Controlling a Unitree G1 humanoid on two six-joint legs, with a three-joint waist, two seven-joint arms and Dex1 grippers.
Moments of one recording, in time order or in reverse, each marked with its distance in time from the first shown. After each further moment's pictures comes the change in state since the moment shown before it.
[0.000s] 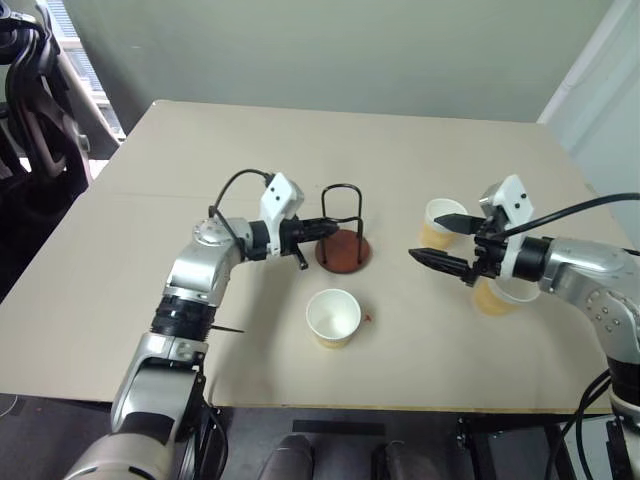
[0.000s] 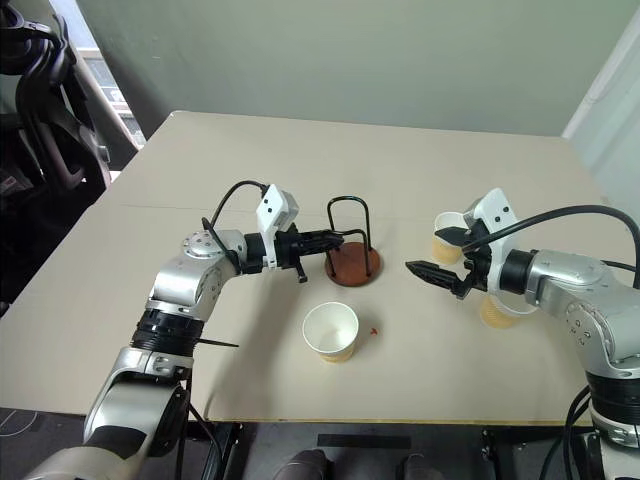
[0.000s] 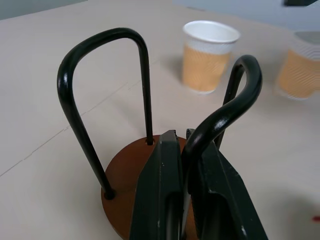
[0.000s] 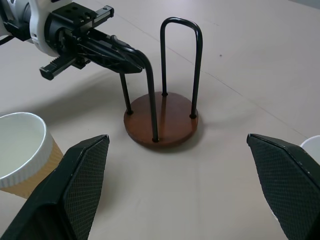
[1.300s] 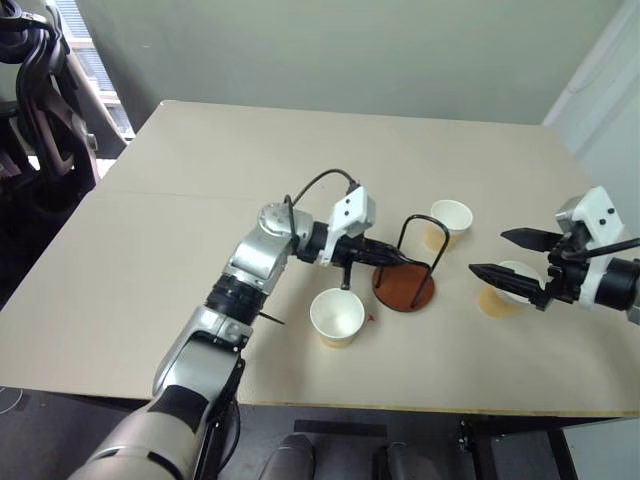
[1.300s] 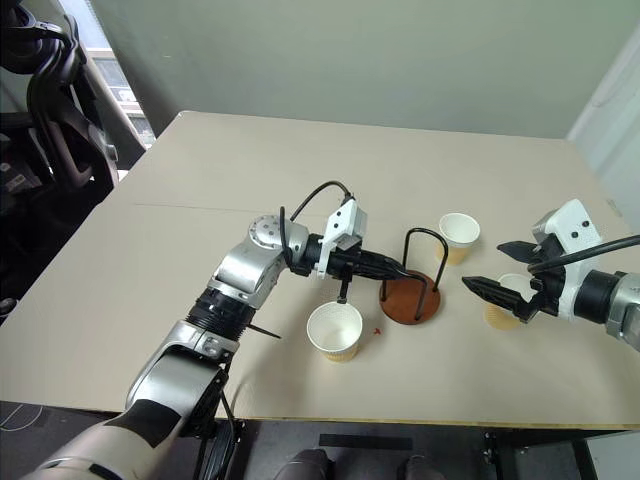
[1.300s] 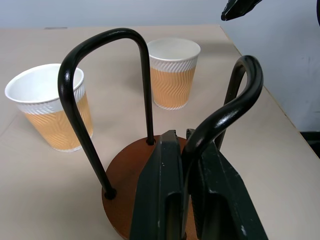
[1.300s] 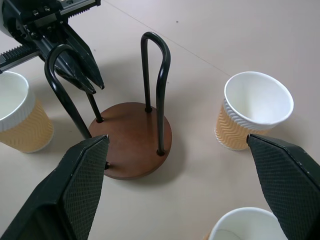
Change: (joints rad) left arm -0.155 -0.156 -0.191 0.112 0.073 -0.152 -0.292; right arm 0.273 -0.194 -0.338 -0.179 0.162 0.134 -0.039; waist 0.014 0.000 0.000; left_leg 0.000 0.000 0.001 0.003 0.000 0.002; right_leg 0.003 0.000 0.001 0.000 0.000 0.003
